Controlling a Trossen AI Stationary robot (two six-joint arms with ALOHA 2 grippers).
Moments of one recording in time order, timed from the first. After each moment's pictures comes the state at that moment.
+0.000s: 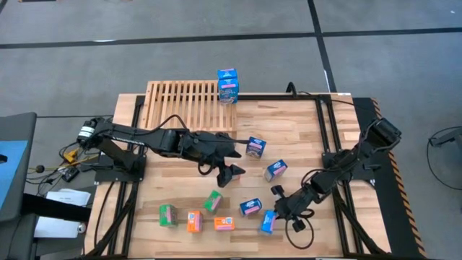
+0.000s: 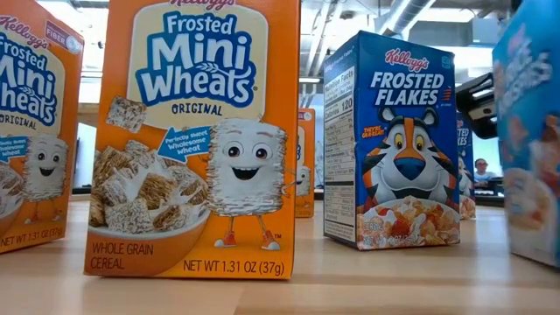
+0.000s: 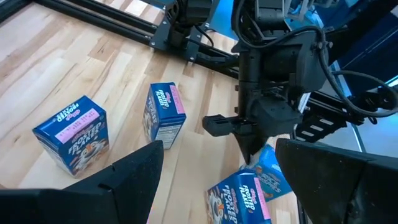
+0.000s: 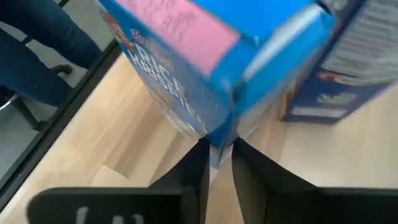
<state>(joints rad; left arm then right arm) -0.16 1.56 1.47 -0.35 -0.14 -0.45 0.63 1.50 0.61 0.14 0.05 0.22</state>
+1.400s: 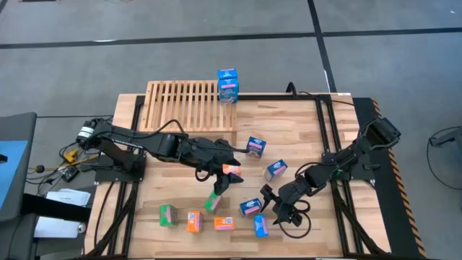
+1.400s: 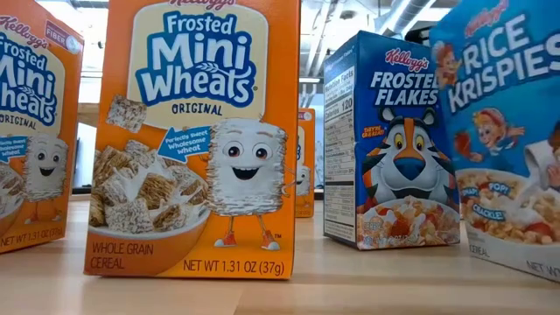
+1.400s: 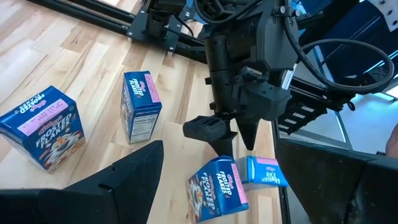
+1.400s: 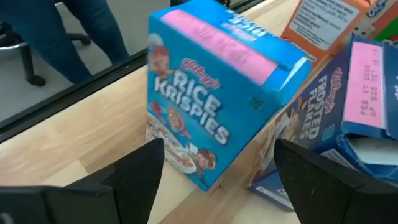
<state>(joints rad) -0.21 1.56 1.47 -0.35 -0.11 -0.46 0.51 1.50 0.67 0.19 -0.16 -0.28</state>
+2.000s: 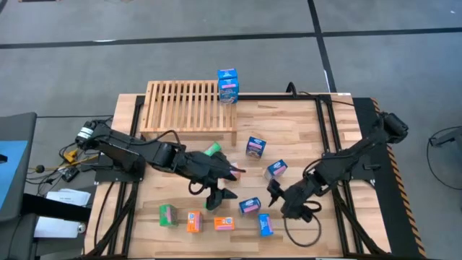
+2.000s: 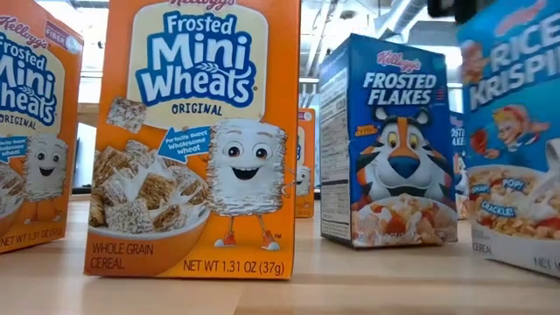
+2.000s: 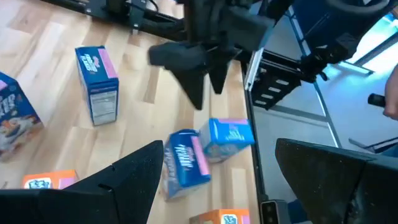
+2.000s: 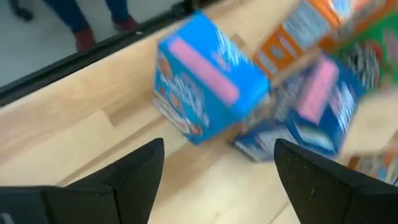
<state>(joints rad) -0.30 1.56 1.47 -0.38 -0.09 -0.48 0.57 1.36 0.92 -0.39 -0.04 -0.41</state>
